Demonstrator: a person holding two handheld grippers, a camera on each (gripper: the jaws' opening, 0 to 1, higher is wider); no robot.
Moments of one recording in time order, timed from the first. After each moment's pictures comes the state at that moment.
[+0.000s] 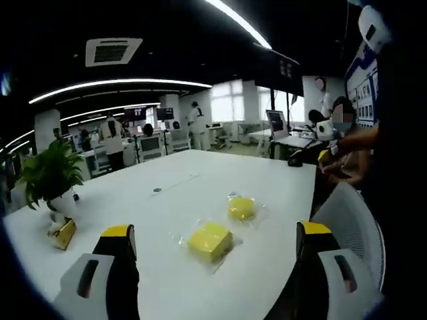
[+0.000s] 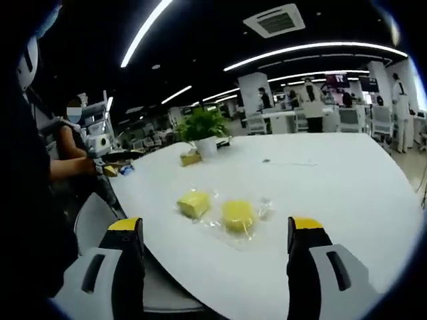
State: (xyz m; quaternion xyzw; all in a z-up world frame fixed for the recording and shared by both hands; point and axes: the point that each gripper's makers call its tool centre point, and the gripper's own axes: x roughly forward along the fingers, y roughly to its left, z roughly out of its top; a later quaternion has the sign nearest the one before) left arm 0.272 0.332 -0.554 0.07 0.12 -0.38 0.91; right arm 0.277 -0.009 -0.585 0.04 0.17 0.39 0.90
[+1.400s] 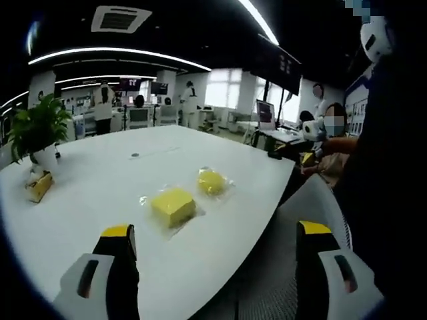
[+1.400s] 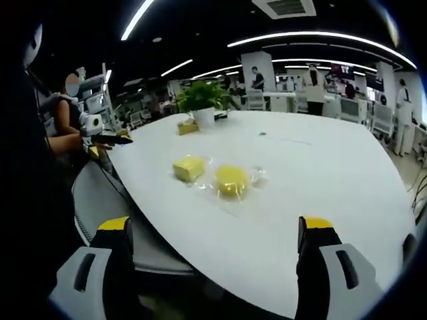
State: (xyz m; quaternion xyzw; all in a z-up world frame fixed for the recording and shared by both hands) left arm 0.230 0.317 -0.594 -0.01 0.20 -0.41 0.89; right arm 0.251 -0.030 -0.627 -0.01 0.25 0.38 0.89
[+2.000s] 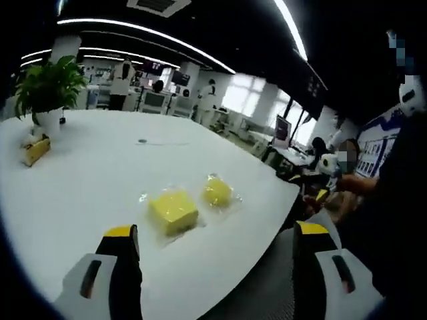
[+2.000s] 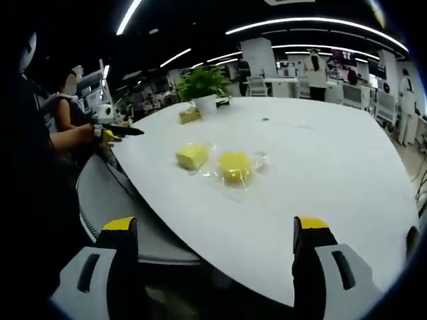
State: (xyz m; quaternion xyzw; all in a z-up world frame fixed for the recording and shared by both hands) left arm 0.288 0.301 -0.591 -0.16 0.25 -0.37 0.88; right arm 0.240 -0.026 -0.634 -0.01 0.28 0.39 0.87
